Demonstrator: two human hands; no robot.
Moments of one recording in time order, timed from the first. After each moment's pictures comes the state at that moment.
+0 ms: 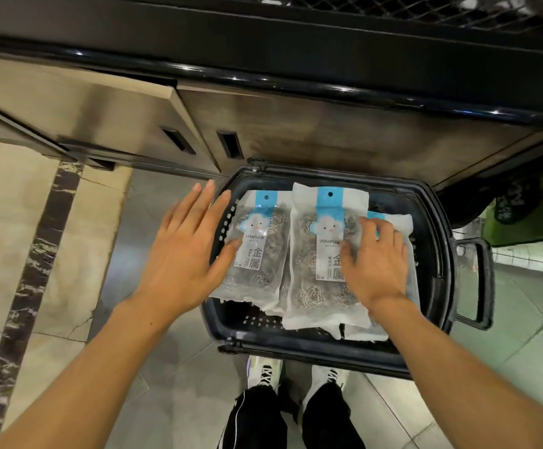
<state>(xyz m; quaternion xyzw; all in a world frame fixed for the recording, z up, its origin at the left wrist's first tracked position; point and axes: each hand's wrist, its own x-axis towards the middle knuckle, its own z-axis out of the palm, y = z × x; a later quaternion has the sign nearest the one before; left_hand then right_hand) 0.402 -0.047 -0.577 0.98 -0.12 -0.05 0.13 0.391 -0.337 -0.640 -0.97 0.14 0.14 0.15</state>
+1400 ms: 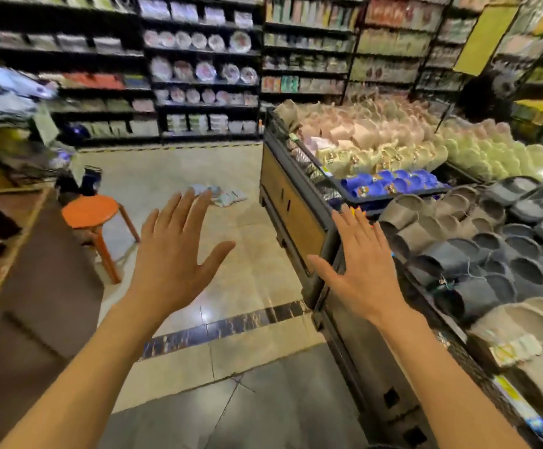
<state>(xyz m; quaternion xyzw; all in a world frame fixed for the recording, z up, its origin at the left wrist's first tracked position) 0.090 0.245 -0.034 0.86 0.42 0.27 -0.01 0.356 0.107 -0.036 -0.76 -0.60 -0.10 0.22</state>
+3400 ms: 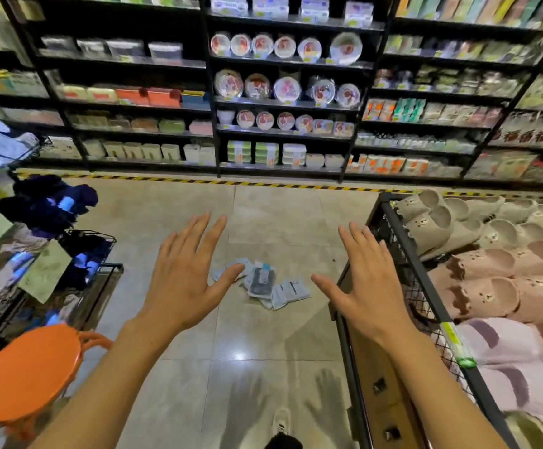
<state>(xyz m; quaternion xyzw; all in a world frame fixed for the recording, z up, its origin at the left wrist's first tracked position) 0.404 1.258 -0.083 0.82 0.53 0.24 0.02 0.705 1.192 -0.083 -0.68 -0.70 0.00 0.23</state>
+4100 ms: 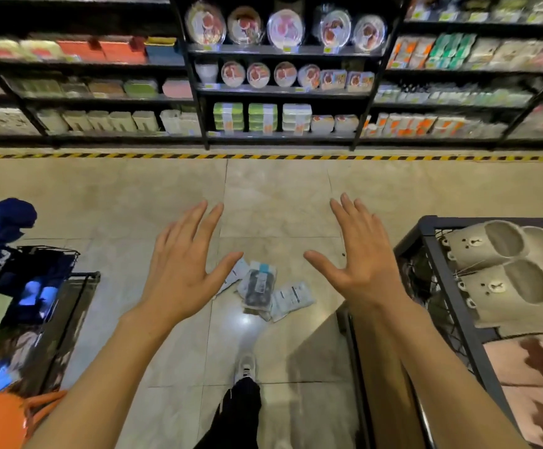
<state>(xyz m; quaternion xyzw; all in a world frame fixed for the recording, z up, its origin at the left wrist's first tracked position) 0.517 1.583 -0.131 0.81 0.55 0.18 0.07 0.806 1.533 -0.126 -0.68 -0.69 0.09 0.22</state>
